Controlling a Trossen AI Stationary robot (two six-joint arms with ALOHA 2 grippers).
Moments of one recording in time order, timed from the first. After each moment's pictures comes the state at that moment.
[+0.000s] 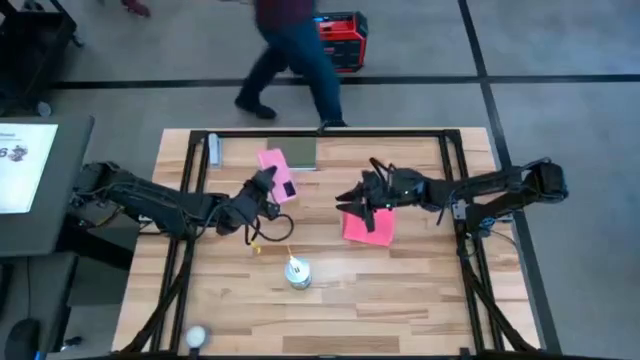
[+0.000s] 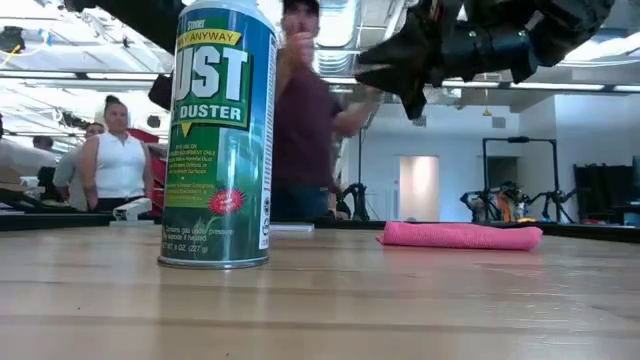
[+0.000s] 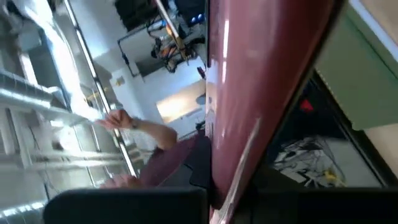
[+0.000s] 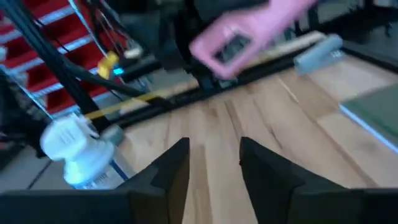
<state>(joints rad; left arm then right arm) -0.16 1.18 0.69 0.11 -1.16 1.63 -0.12 1.36 0.62 0.64 -0.18 0.33</state>
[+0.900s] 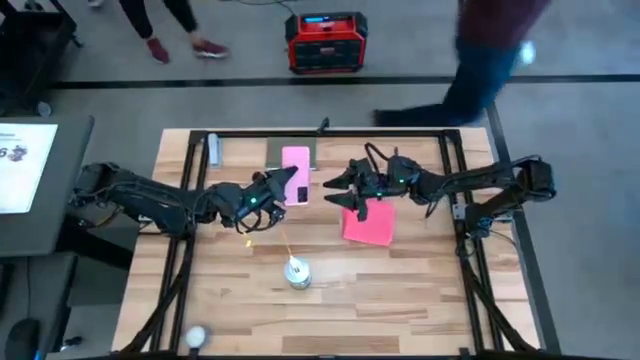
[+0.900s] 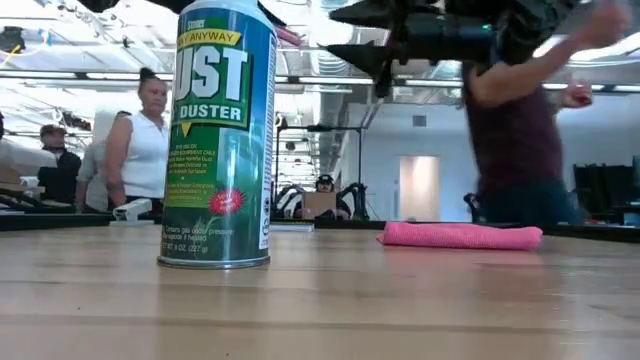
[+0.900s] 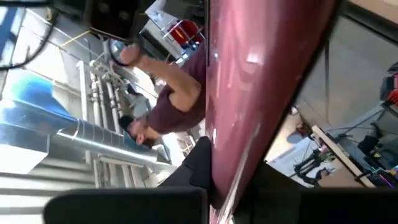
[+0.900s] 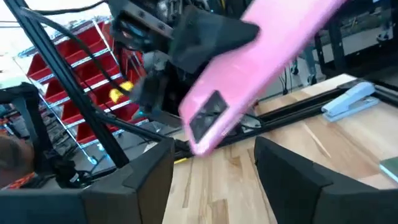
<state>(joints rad) -0.14 1.20 0.69 0.56 -0.81 2.26 -0.16 1.53 0.80 0.77 -0.24 0.41</state>
